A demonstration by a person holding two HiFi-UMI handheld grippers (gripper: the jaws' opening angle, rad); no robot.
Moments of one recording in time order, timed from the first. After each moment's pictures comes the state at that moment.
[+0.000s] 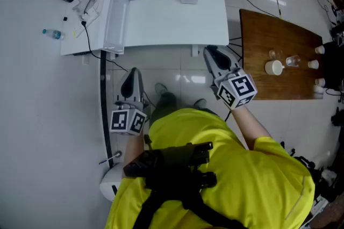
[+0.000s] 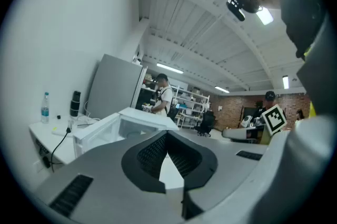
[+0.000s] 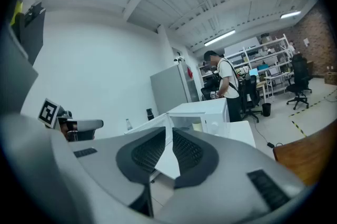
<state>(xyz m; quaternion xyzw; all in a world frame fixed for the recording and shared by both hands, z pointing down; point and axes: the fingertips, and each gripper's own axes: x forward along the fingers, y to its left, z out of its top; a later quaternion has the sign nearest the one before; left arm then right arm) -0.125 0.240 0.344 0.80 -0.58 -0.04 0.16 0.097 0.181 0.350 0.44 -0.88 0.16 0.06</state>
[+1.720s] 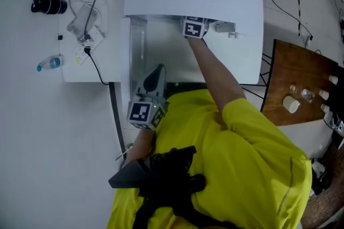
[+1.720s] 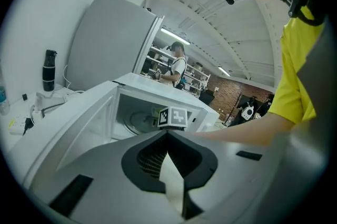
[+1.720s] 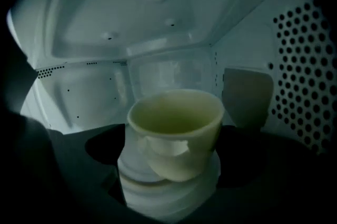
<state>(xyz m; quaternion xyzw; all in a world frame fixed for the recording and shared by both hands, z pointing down) -0.195 -0.061 0.476 0.80 -0.51 0.08 0.30 -0.088 -0.327 0.631 0.62 -0.74 0.20 0.17</state>
